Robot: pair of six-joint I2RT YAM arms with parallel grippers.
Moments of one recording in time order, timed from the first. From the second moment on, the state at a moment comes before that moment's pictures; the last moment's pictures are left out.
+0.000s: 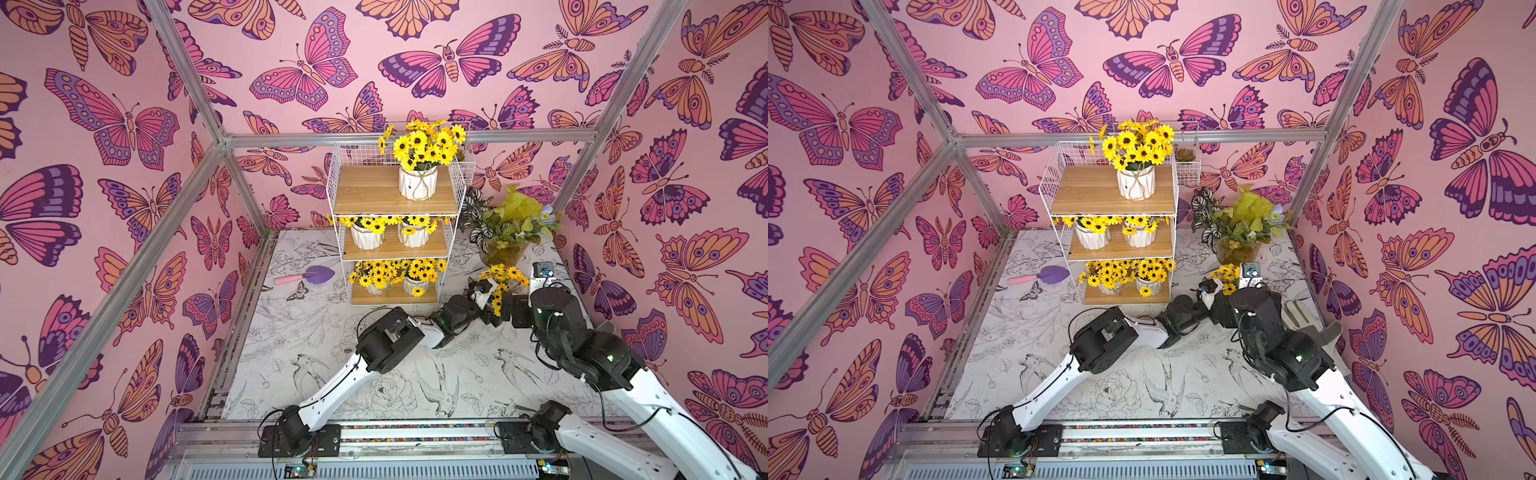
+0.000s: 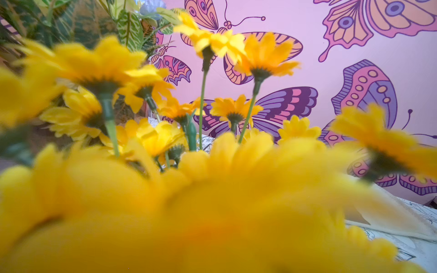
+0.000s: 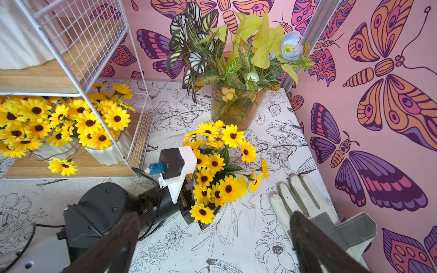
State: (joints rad) left arm -0.97 2.65 1.72 1.04 0.17 -0.13; right arm 0.63 0.79 0.99 -0.79 0.61 0.31
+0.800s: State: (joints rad) left arm -0.97 2.35 1.28 1.03 0.13 -0.11; right arm 0.63 0.79 0.99 -0.78 0.61 0.28
